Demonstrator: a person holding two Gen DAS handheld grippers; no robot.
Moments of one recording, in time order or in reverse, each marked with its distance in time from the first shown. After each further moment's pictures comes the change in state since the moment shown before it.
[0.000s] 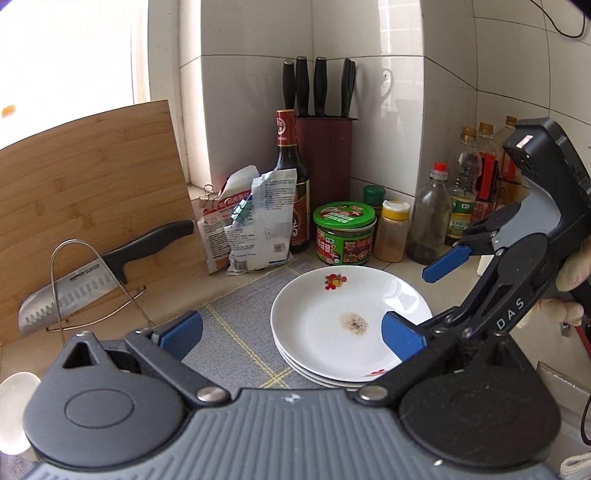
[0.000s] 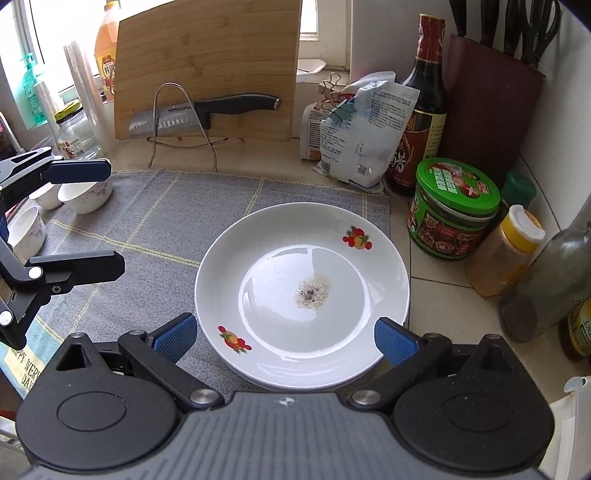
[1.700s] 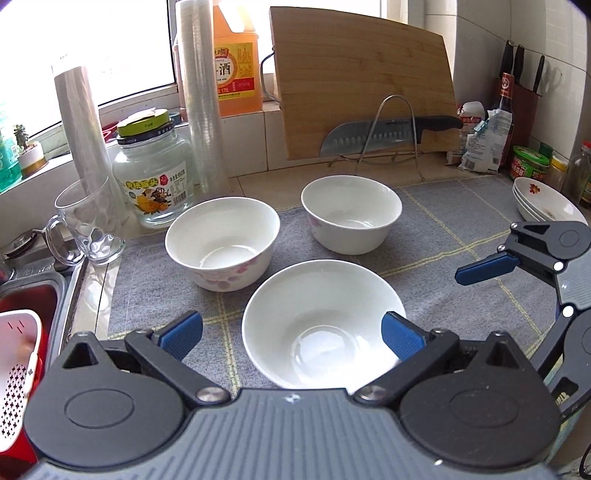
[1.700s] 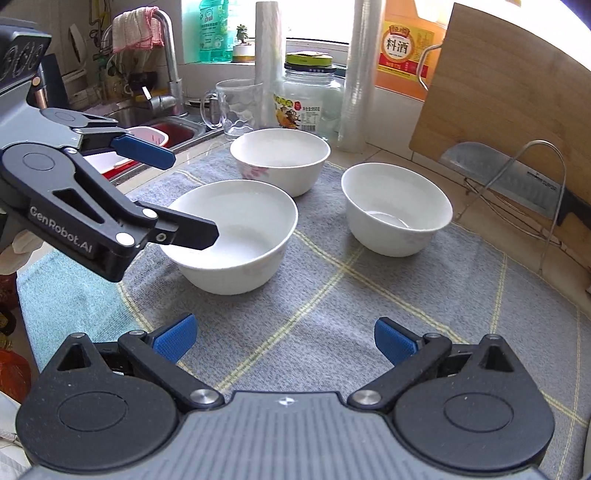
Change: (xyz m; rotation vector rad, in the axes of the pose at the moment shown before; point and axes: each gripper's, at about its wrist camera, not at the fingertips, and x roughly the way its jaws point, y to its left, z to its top) left arm -0.159 0.259 -0.162 -0.234 0.195 0.296; right arm 0.108 0.356 0.046 -0.379 -0.084 0.200
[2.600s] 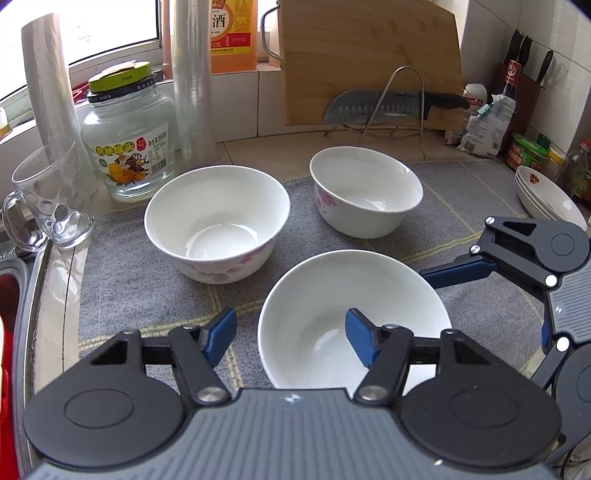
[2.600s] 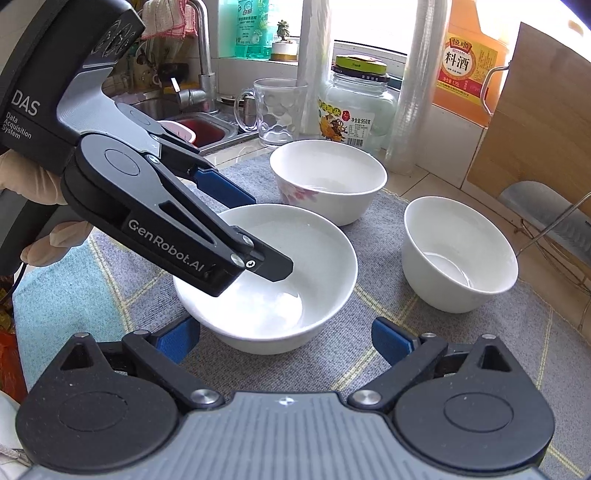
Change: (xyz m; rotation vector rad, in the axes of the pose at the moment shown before) left arm 0.043 0.028 0.008 -0.017 0.111 -0.116; right arm 0.039 0.020 0.028 -0.088 -0.010 0.062
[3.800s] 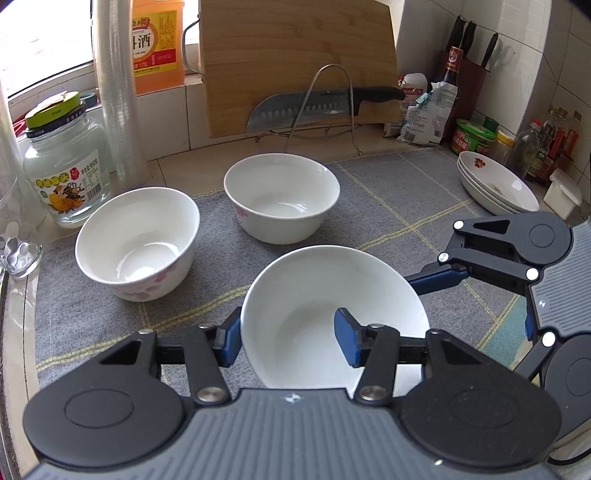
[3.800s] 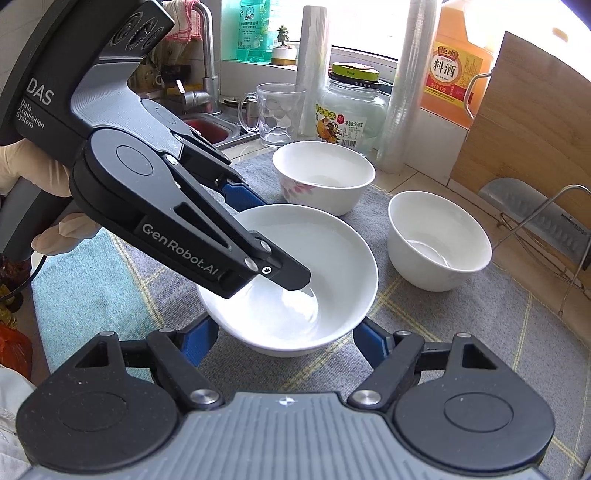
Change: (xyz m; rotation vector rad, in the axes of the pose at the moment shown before) left arm -0.006 -0.043 0.006 0.105 -0.003 -0.129; right arm -0.037 0.002 -0.017 0.007 0.003 -0.023
